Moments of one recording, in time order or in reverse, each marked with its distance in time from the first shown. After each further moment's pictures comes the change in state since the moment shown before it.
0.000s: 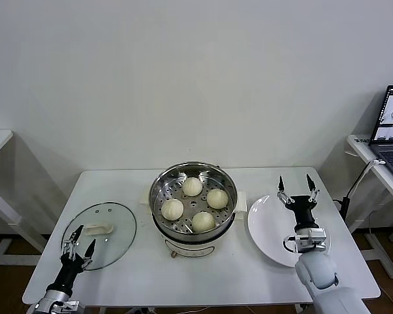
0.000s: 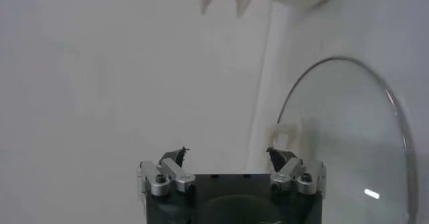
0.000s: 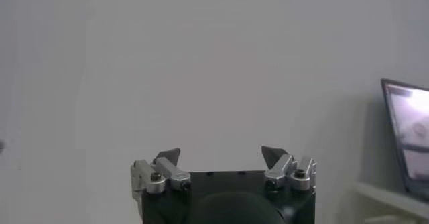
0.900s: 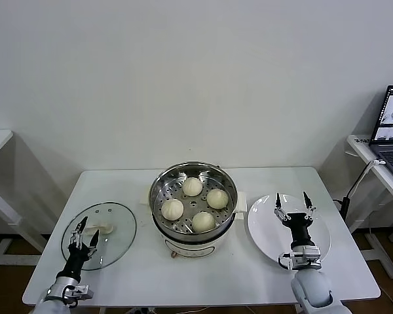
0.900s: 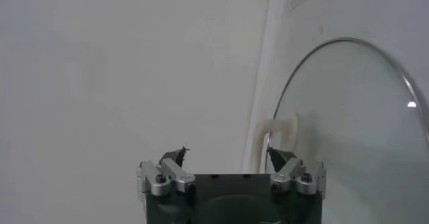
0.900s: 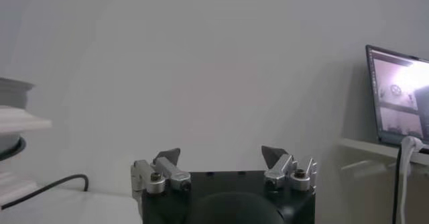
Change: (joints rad) left arm -0.143 0.004 0.070 0.135 0.020 0.053 -0.054; right arm -0.075 0.063 0.025 -0.014 -0.074 0.012 -0.002
